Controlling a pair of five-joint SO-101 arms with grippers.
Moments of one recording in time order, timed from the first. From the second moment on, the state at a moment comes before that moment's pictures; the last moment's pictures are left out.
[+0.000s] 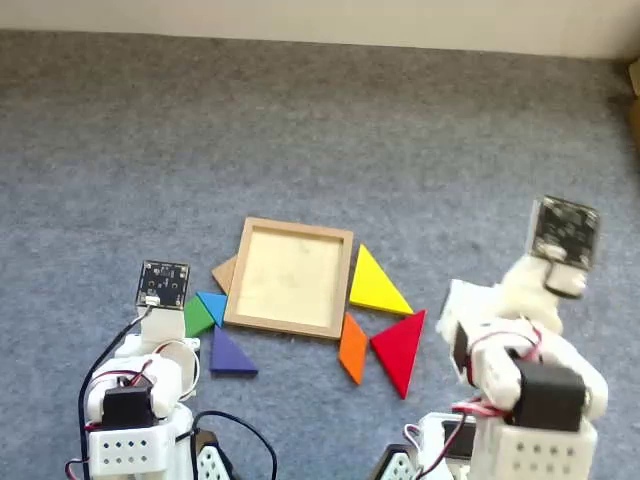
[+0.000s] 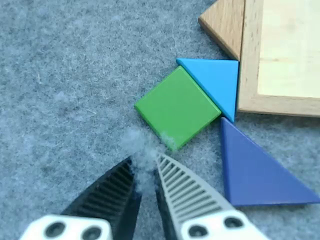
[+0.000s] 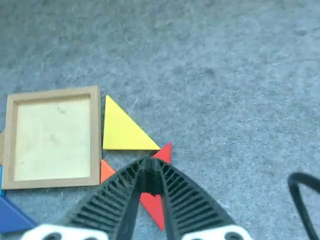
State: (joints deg) left arm -10.9 -102.5 96.0 76.7 -3.7; right arm -4.2 -63.1 34.2 89.9 -6.5
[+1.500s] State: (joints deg) left arm -10.9 -102.5 96.0 76.7 -3.7; right arm -25.6 -33.4 38.4 74.9 14.2
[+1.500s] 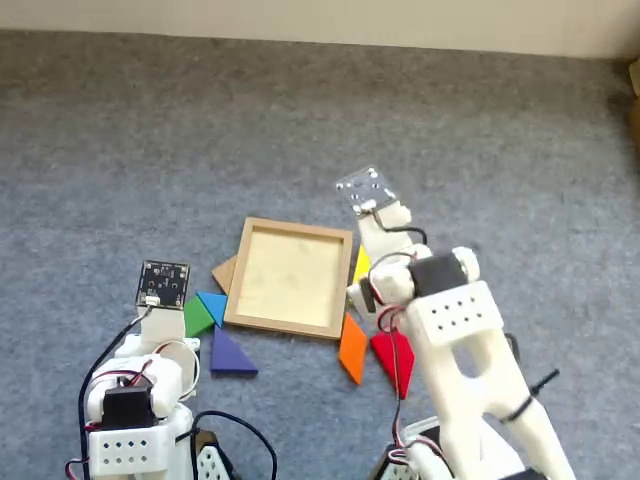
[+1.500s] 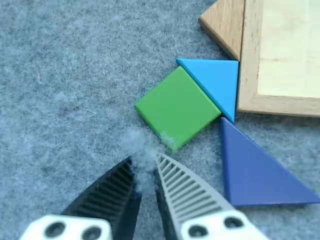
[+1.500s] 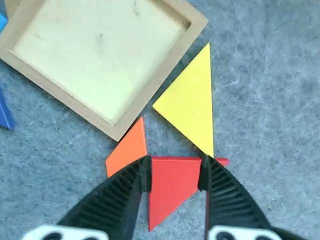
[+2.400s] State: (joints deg) left arm -10.9 -102.5 96.0 76.7 -3.7; right arm -28.9 -12.7 38.4 61.1 14.0
